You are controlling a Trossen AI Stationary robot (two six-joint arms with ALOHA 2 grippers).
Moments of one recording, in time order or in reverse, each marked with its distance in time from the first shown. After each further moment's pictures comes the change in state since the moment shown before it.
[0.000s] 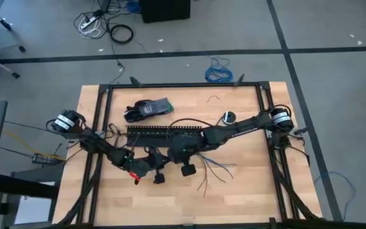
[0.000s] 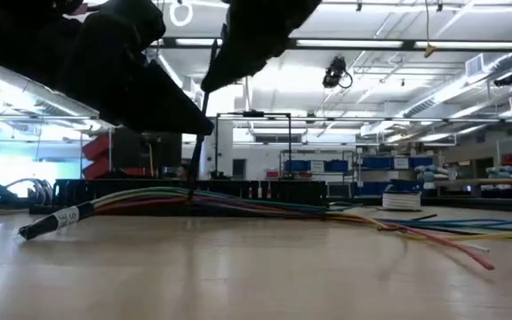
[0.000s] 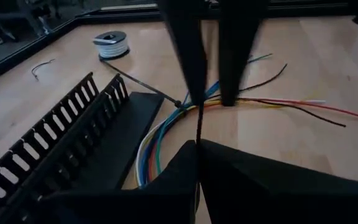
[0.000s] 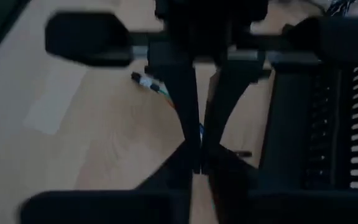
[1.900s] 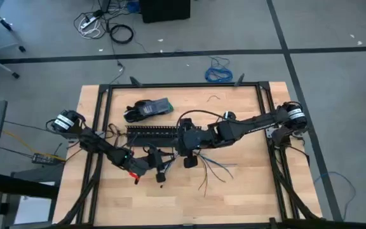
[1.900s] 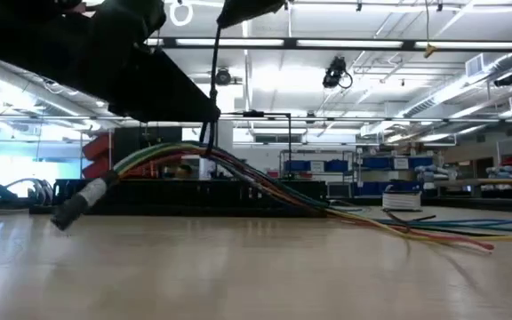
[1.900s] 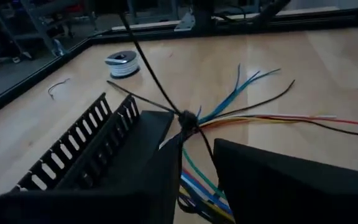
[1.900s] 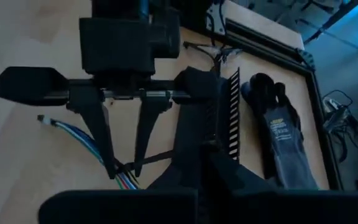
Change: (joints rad) left arm -0.001 0.000 0.000 0.057 -0.049 0.066; right arm 0.042 -0.169 0.002 0.006 0.314 -0.086
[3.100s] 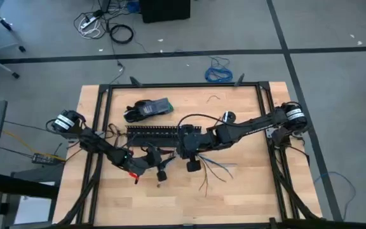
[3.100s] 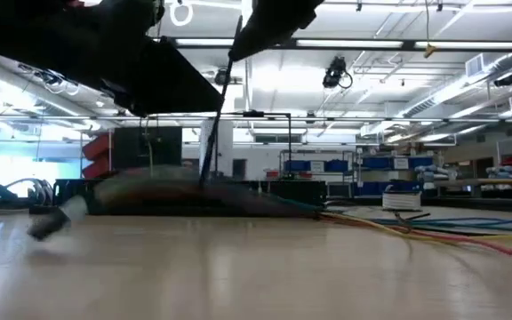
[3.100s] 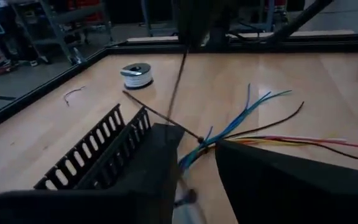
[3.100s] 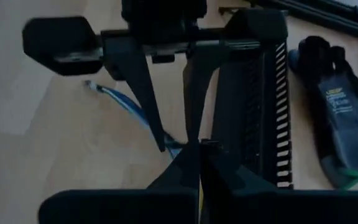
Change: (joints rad) left arm 0.001 0.000 0.000 0.070 -0.055 0.006; right arm 0.000 0.005 -0.107 0.024 -0.120 0.096
